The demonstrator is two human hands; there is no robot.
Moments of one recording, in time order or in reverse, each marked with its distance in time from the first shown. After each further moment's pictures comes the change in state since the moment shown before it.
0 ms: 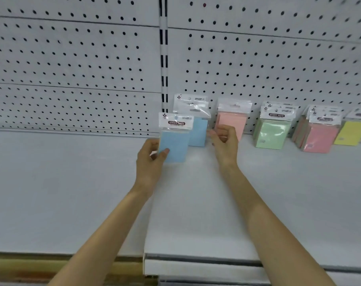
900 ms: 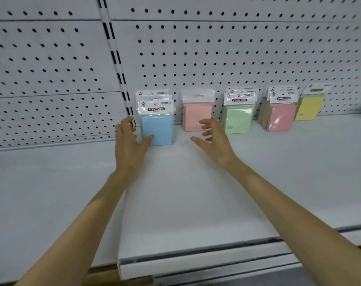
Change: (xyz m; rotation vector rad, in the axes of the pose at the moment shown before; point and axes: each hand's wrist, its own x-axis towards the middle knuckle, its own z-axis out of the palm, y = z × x) left_hand 0.048 -0.003 0.035 0.536 0.002 0.276; right_hand 0.002 0.000 -0.074 -0.407 -0.280 -0.220
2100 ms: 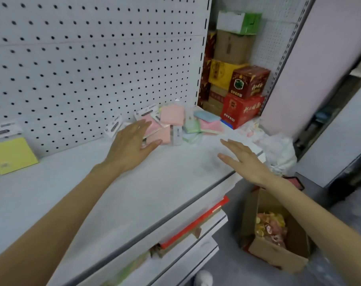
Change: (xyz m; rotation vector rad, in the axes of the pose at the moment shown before) left_hand -0.189 0.511 0.537 0.270 -0.610 0.751; right_hand -0.191 0.322 -0.728 -0.564 0.090 0.478
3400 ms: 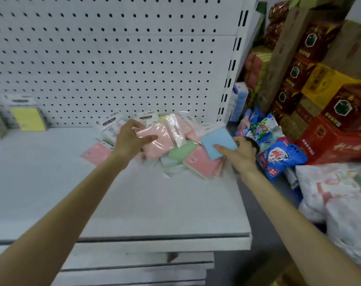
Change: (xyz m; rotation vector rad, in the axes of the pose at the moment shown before) left_hand 0.115 0.079 0.068 -0.659 0.510 -0.913; right_hand 0.258 0.086 -0.028 0.544 -0.092 -0.023
